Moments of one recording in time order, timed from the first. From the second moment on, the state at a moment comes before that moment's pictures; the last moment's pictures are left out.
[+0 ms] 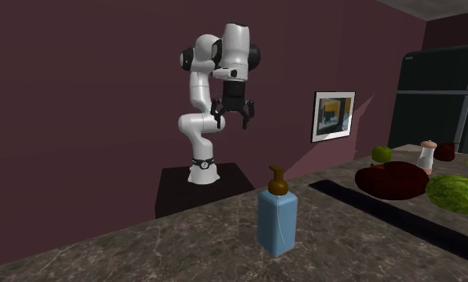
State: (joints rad) arm 0.01 -0.36 0.14 -2.18 -0.02 1.84 0.16
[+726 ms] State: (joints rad) arm 0.03 0.08 0.19 -1.81 -0.04 1.90 0.30
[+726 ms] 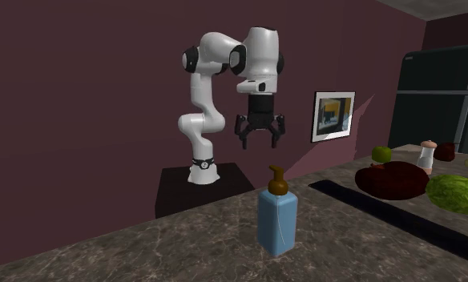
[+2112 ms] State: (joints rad) arm 0.06 0.37 0.19 -1.57 -0.07 1.95 0.37
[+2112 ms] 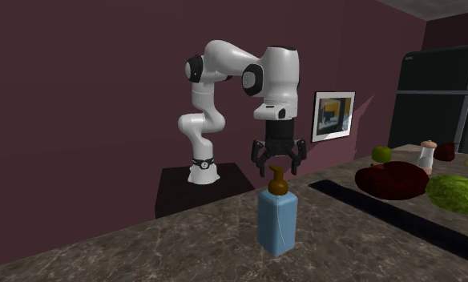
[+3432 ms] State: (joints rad) arm 0.06 0.35 0.19 -1.48 -0.06 1.84 0.37
